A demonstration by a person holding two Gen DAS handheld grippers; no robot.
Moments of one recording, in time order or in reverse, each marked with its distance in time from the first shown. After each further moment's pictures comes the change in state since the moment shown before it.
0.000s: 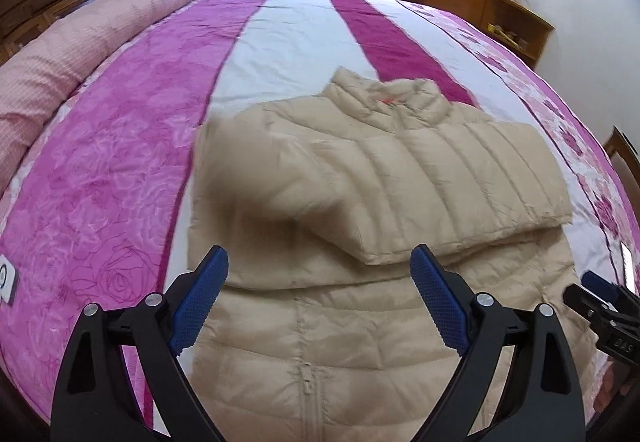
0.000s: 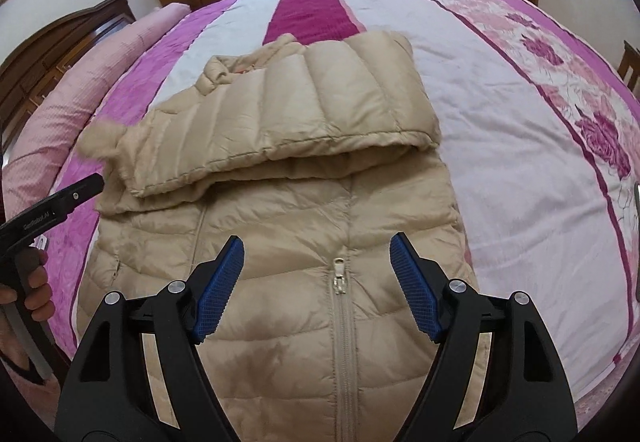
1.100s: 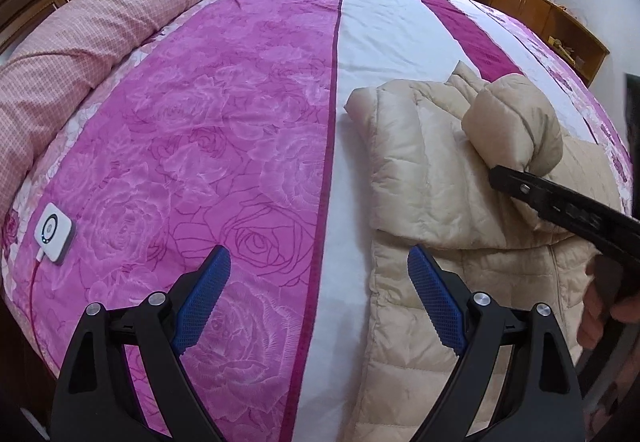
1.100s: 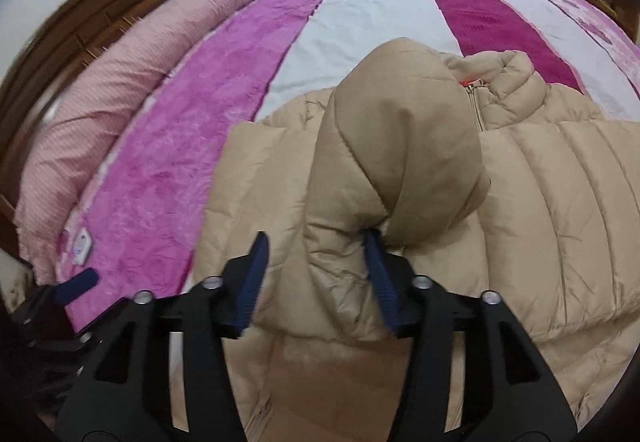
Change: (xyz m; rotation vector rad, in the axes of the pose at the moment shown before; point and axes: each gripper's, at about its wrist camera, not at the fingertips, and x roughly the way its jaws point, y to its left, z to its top) left arm -0.014 0.118 -0.015 -0.129 0.083 0.126; right arm 0.101 0.203 0.064 -0.198 0.073 0.263
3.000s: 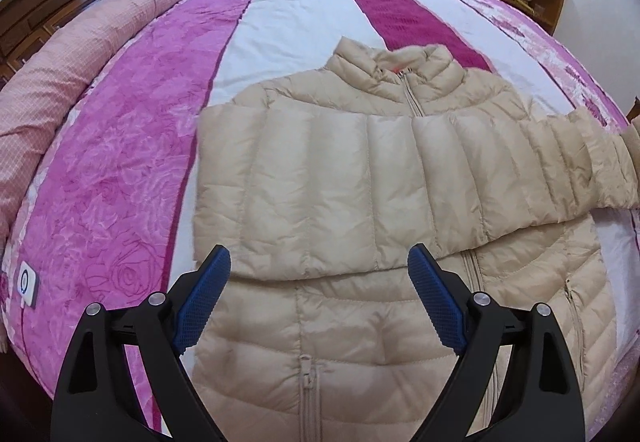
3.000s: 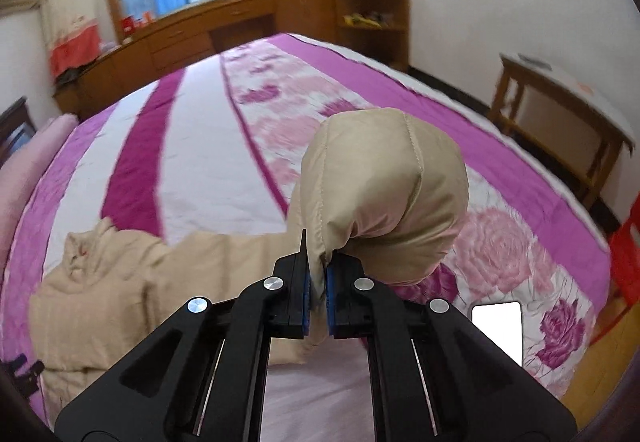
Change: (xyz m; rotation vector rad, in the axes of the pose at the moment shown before) left arm 0.009 -0.145 0.006 0.192 0.008 -0.027; right arm -0.310 -0.328 -0.017 0.336 -0.354 -0.609
